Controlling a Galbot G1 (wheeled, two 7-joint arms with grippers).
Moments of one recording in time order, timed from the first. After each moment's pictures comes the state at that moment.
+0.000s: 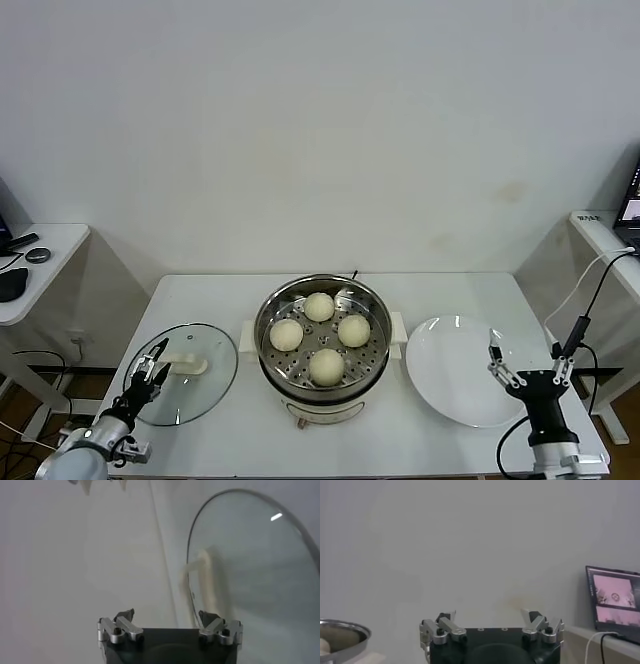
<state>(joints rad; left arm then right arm) 1.33 -1.08 -0.67 -1.48 1.32 -0.31 -0.18 -1.64 1.45 0.87 2.07 0.19 0.25 -0.18</state>
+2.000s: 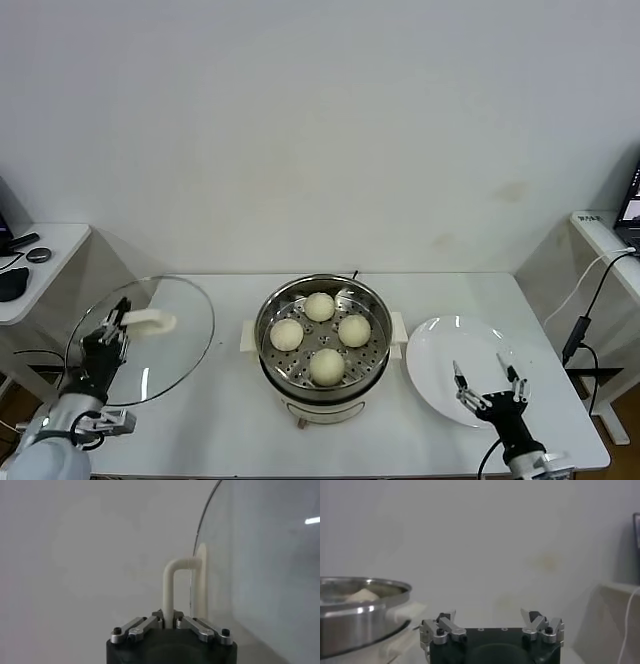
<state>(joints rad) 1.54 -0.95 -0.74 -2.01 0.90 0.11 -0.08 -1.66 1.35 0.77 1.97 0.25 0.12 -0.24</state>
